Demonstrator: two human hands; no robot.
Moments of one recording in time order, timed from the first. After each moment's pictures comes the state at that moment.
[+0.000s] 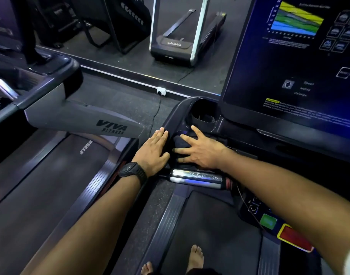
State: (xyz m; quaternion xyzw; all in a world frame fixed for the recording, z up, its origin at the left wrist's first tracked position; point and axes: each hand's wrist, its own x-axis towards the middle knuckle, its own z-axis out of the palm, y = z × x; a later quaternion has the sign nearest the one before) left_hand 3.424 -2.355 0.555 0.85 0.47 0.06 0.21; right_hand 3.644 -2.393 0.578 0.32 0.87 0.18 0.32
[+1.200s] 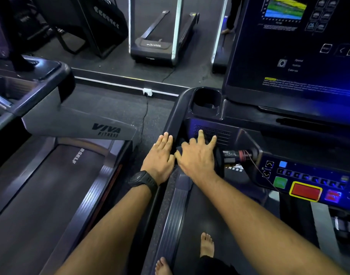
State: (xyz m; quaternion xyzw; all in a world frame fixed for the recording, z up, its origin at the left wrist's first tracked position) left_hand 3.377 -2.404 0.554 0.86 0.43 0.10 0.24; right_hand 3.503 -2.460 0.570 0.81 0.59 0.01 0.08
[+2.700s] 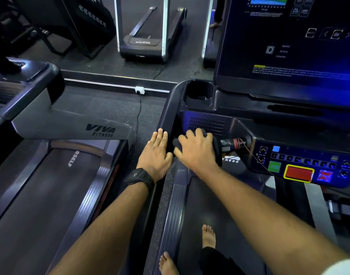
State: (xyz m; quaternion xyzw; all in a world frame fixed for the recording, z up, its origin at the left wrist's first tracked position) left_hand 3.368 -2.412 0.547 0.88 0.43 0.06 0.20; right_hand 3.514 -2.473 0.552 0.79 0.60 0.07 0.05
